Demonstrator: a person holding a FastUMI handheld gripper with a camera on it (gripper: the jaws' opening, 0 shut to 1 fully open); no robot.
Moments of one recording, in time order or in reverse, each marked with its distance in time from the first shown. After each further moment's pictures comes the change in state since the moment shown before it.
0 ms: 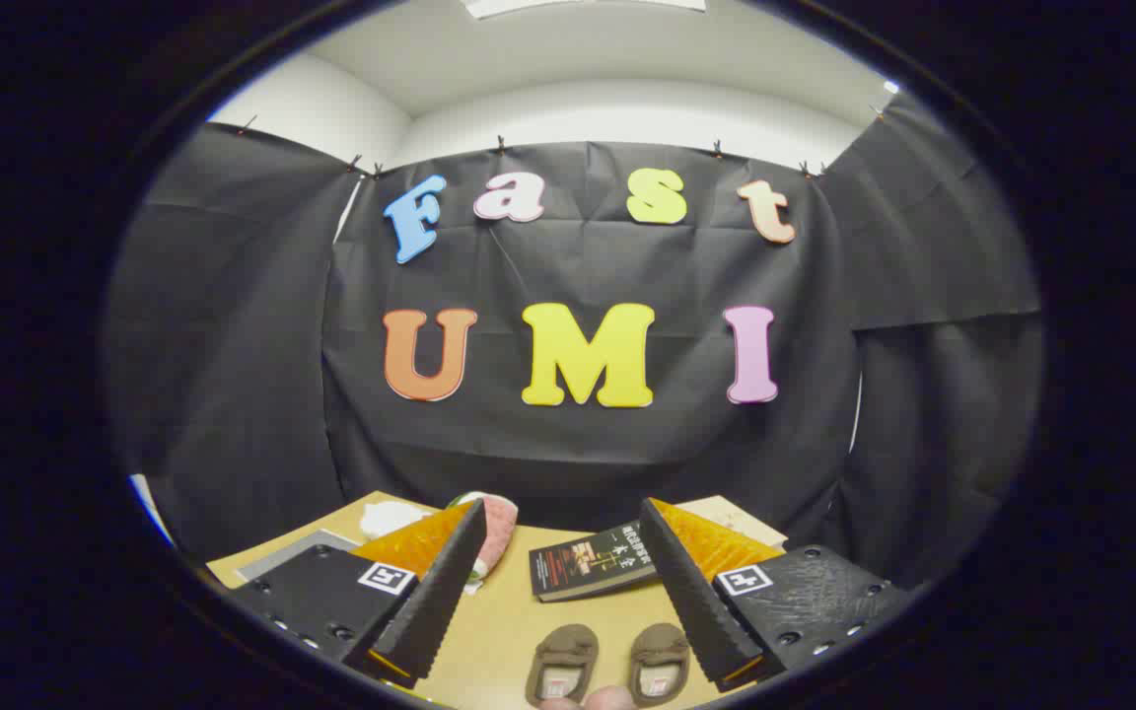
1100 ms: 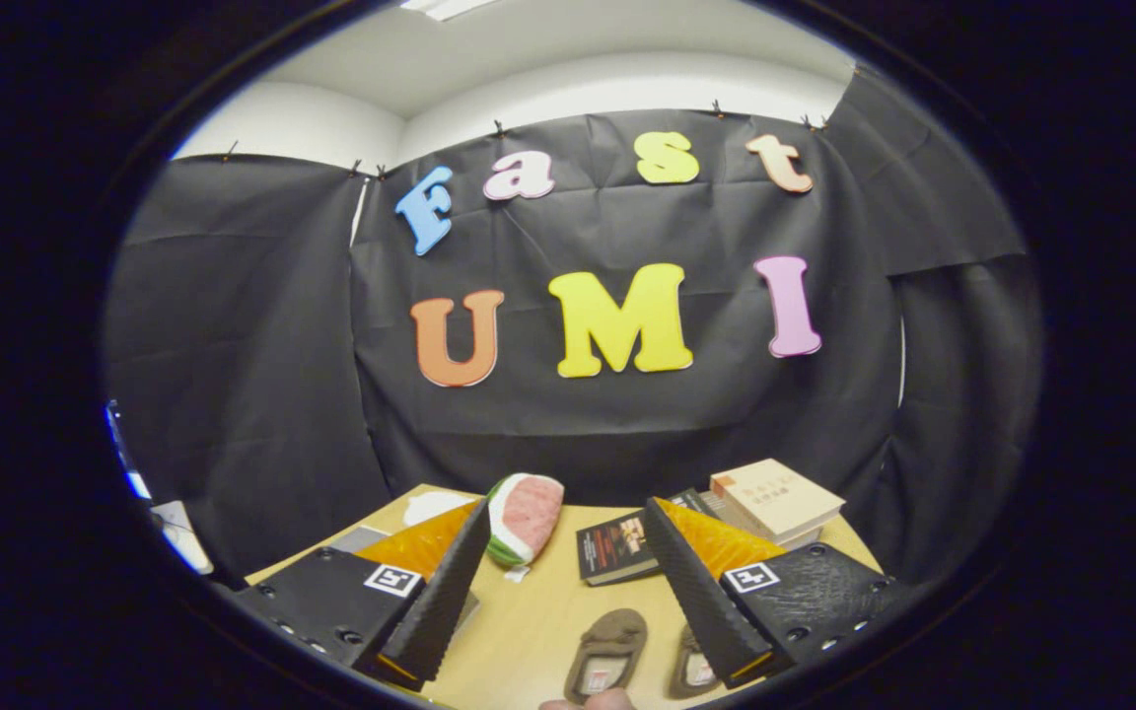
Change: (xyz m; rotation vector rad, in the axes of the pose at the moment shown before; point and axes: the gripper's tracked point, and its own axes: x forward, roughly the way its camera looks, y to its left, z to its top) arm 0.019 0.034 -0.038 0.093 0.084 0.183
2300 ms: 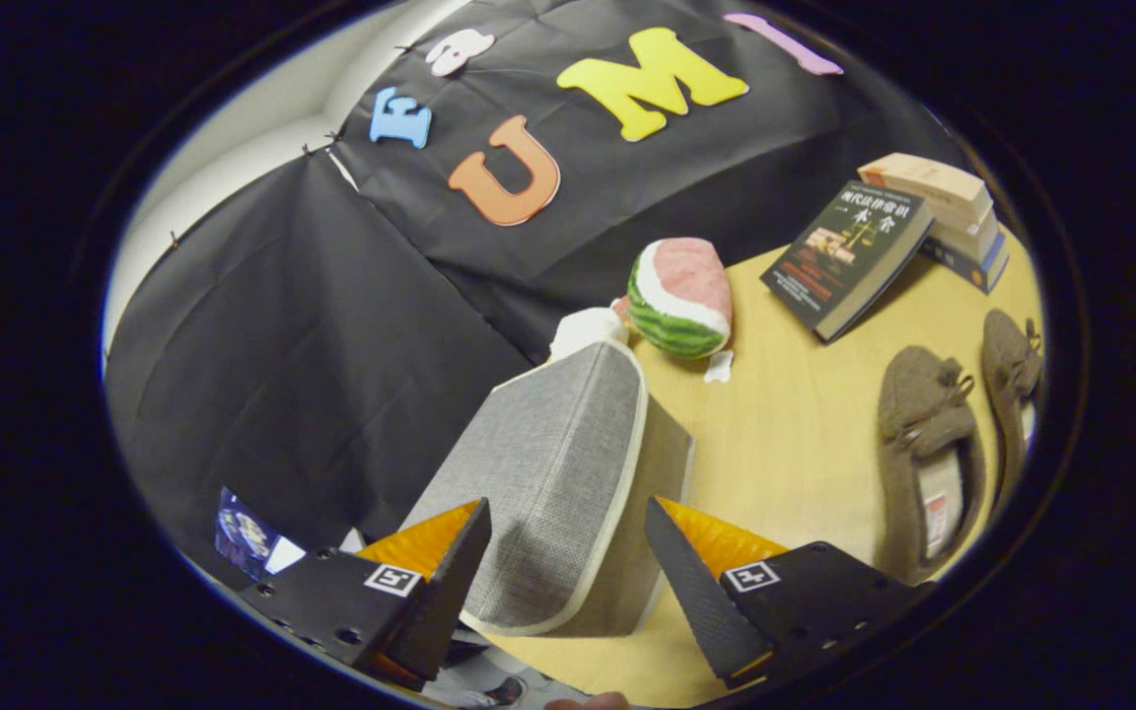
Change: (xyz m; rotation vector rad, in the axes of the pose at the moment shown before) arm 0.056 0.161 -0.233 0.496 0.501 0.373
